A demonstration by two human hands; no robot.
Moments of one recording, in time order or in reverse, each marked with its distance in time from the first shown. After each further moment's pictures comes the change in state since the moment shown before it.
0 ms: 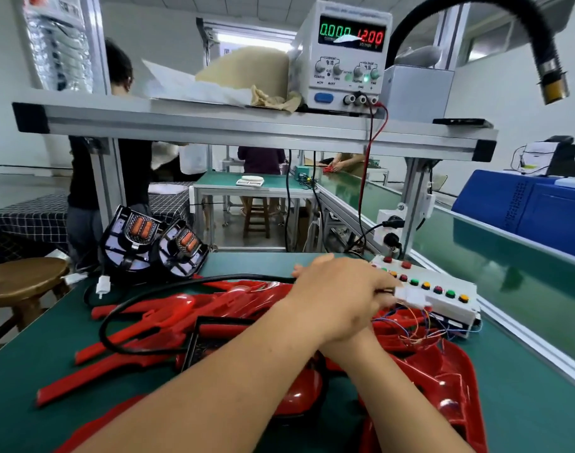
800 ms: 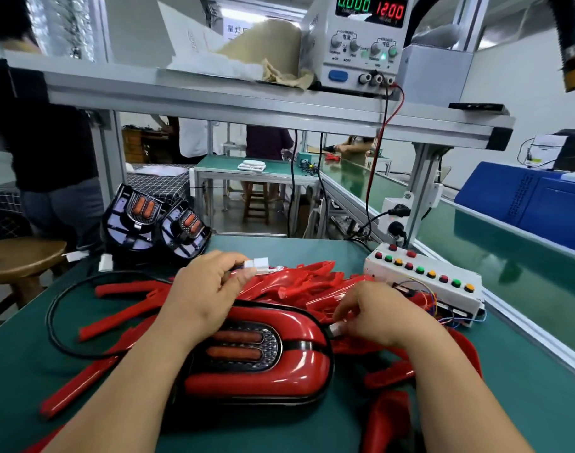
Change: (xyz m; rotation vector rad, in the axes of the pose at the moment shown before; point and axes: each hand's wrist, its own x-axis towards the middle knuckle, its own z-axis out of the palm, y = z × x) left_hand -0.095 -0.127 0.019 -0.304 0.411 -0.357; right_hand 0.024 0.013 -0.046 -0.485 -0.365 0.208
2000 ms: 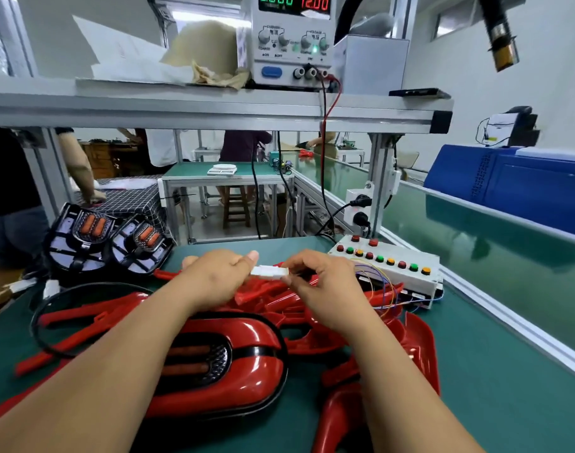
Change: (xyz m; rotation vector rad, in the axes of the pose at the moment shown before) left_hand 0.059 0.055 0.039 0.257 -0.411 -0.116; right_hand 0.008 0.003 0.008 0.565 0.596 -0.194
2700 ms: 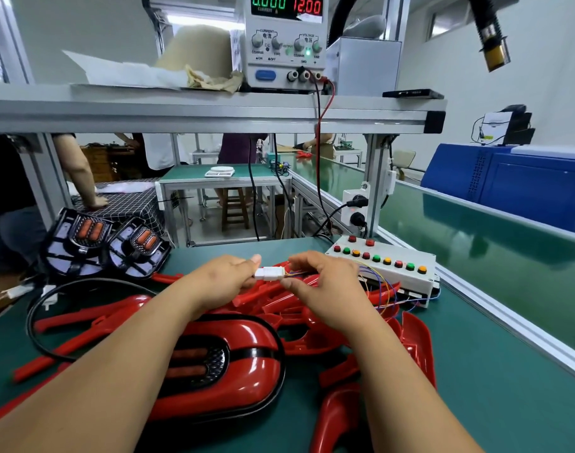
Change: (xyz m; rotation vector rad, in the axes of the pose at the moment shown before) left_hand 0.002 0.005 0.008 -0.454 -0.155 -0.002; right_hand 0.000 0.010 -0.004 -0.084 -0.003 0.103
